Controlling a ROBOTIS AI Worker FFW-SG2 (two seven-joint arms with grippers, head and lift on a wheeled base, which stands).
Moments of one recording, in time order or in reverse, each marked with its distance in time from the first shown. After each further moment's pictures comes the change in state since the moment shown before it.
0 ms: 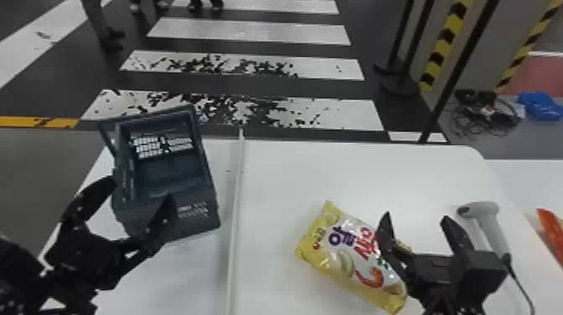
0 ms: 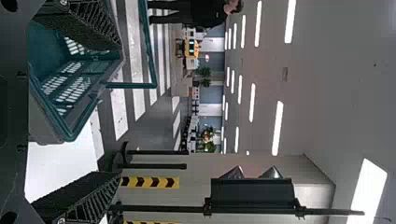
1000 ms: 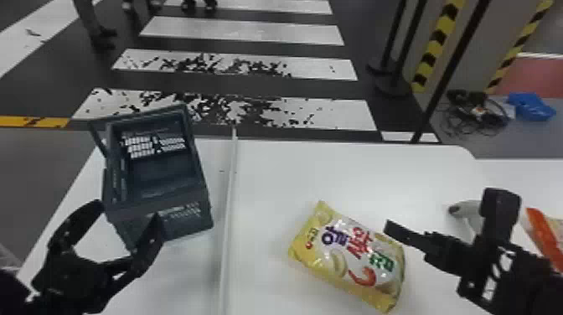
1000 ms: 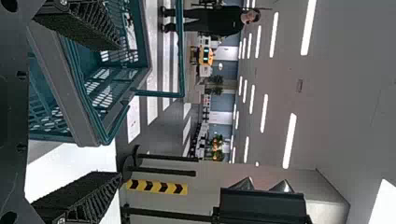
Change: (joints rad) left arm 0.040 -0.012 -0.001 0.056 0.028 -0.037 -0.003; right arm -0.313 -0.033 -0.357 -0.118 -0.421 1.158 0.318
